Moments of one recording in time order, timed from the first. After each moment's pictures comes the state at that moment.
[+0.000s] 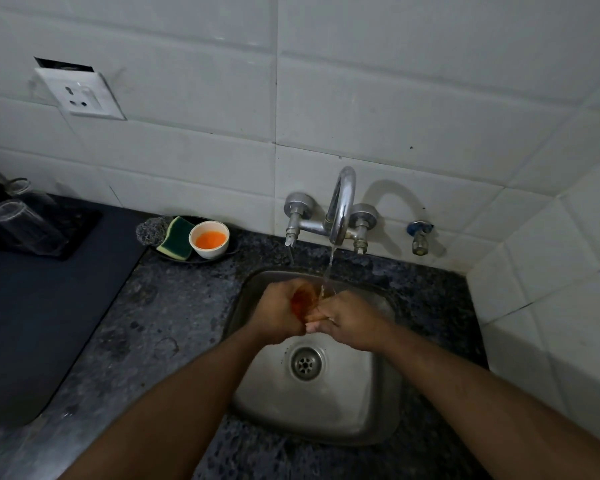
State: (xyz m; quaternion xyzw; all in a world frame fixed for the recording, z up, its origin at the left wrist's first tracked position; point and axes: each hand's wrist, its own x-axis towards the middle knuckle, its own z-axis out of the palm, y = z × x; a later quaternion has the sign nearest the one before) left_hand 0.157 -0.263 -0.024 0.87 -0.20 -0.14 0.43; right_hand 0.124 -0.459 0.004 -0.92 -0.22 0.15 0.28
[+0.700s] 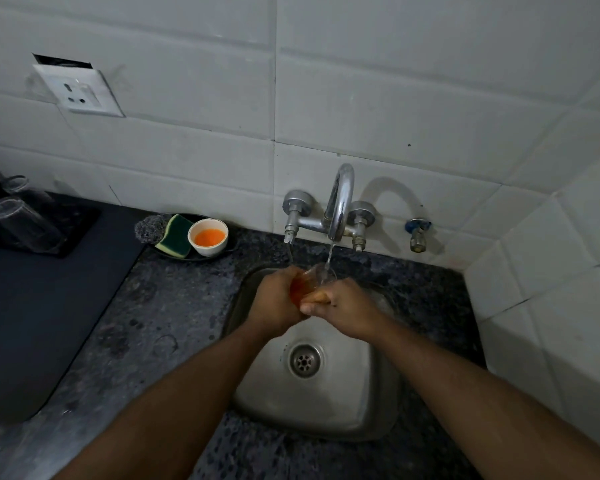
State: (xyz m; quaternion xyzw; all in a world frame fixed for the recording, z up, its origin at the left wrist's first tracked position) left_hand 0.157 -0.267 -0.023 0.88 -0.18 -0.05 0.44; right_hand 0.127 -0.449 0.007 -0.90 -0.14 0.10 0.39
